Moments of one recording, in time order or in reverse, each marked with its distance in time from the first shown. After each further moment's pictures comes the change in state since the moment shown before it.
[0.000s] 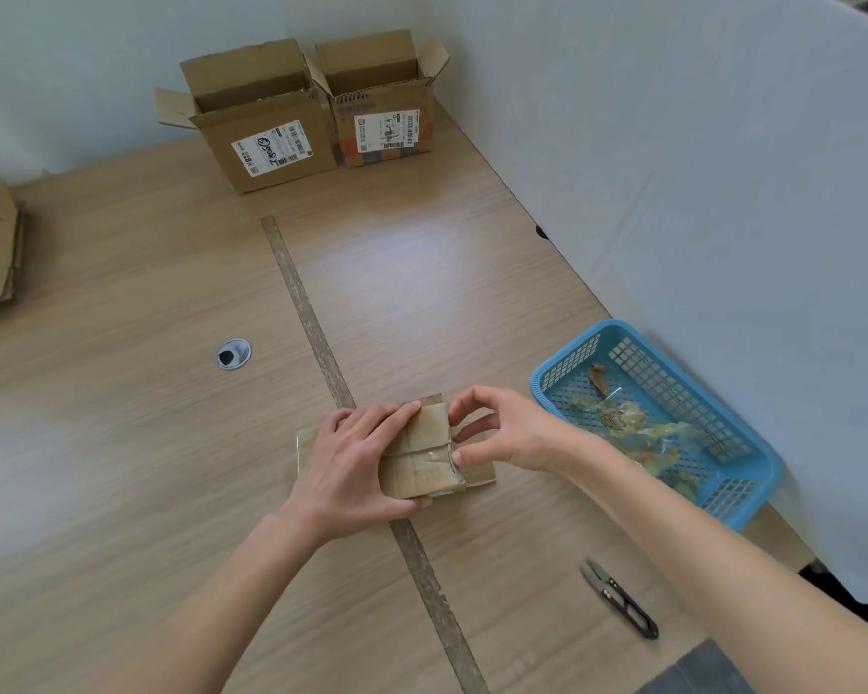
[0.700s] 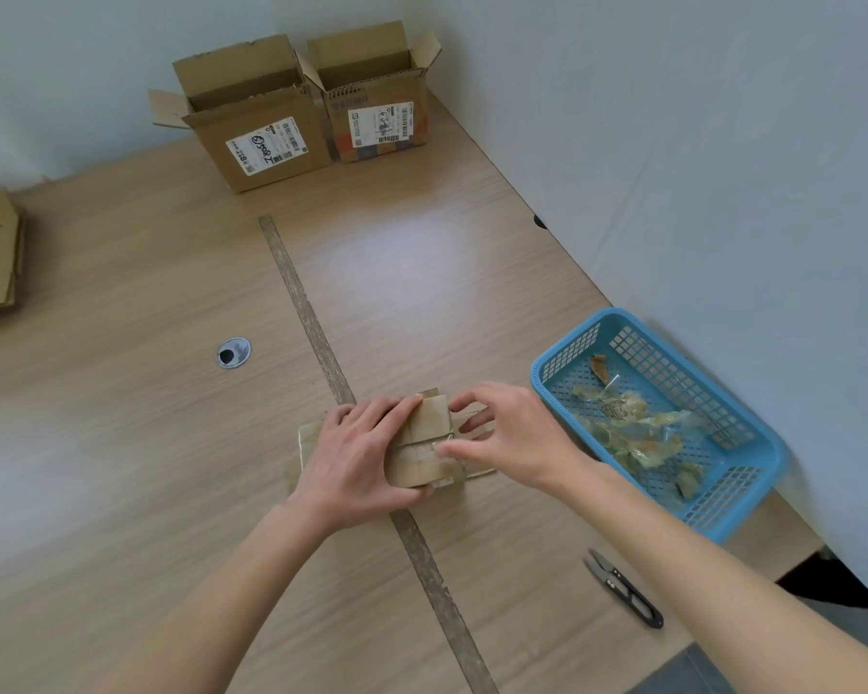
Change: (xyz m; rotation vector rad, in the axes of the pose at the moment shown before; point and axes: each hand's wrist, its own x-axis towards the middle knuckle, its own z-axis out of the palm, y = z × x) left_hand 0.006 0.003 0.007 0.074 0.007 -0.016; right_hand -0.009 0.010 0.017 -0.401 0.320 -0.235
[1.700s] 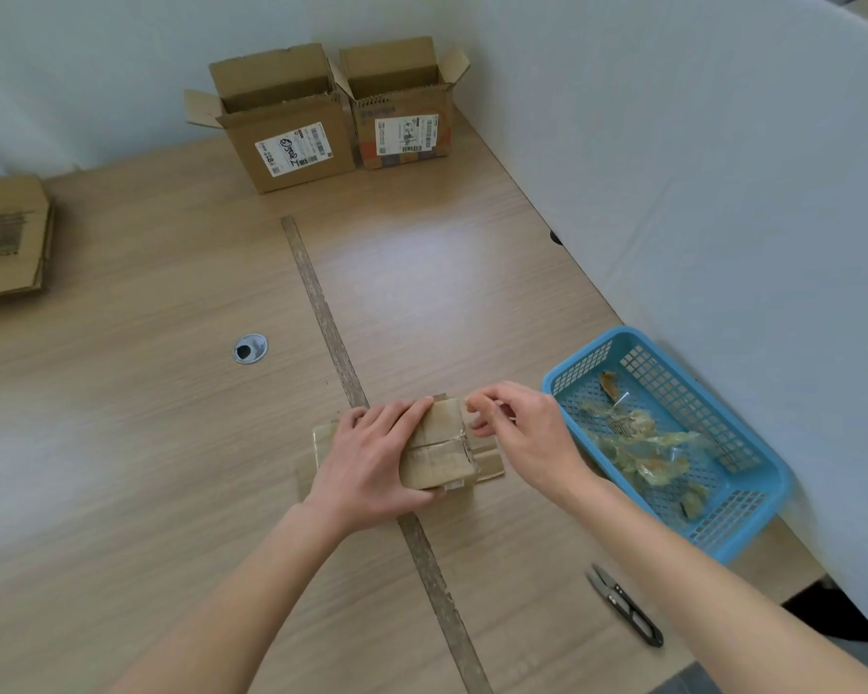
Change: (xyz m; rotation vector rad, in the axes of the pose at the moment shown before) left_hand -0.001 0.001 0.007 0.056 0.035 -0.030; right_hand 0.003 -0.006 0.005 0.147 0.197 -0.007
